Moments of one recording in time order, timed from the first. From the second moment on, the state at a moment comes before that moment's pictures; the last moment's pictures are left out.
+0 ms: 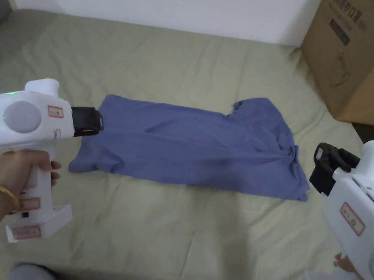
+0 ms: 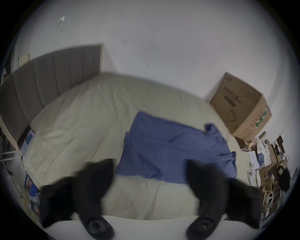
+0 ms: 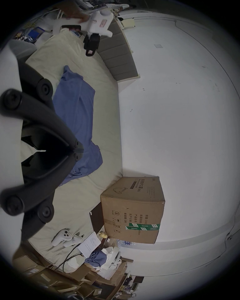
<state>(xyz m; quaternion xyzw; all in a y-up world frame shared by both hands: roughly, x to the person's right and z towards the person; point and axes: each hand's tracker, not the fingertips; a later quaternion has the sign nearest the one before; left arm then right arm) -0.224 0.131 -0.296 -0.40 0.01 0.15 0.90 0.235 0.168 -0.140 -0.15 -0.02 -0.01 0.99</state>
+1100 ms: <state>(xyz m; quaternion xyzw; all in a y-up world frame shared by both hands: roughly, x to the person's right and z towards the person) -0.222 0.069 -0.356 -0.49 0.03 0.09 0.87 0.296 0.100 -0.297 -0.42 -0.04 0.00 0.91</state>
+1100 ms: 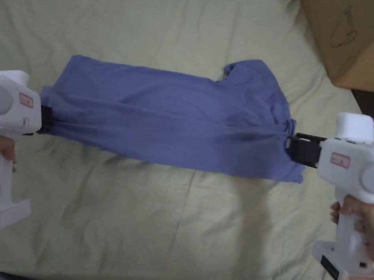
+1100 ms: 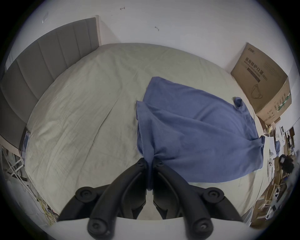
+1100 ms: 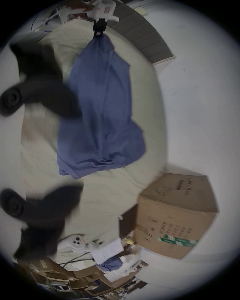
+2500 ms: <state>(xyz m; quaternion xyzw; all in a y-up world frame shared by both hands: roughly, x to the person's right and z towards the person) -0.270 0.068 -0.197 -0.47 0.10 0.17 0.86 0.320 0.061 -0.180 -0.52 -0.04 -0.08 0.85</state>
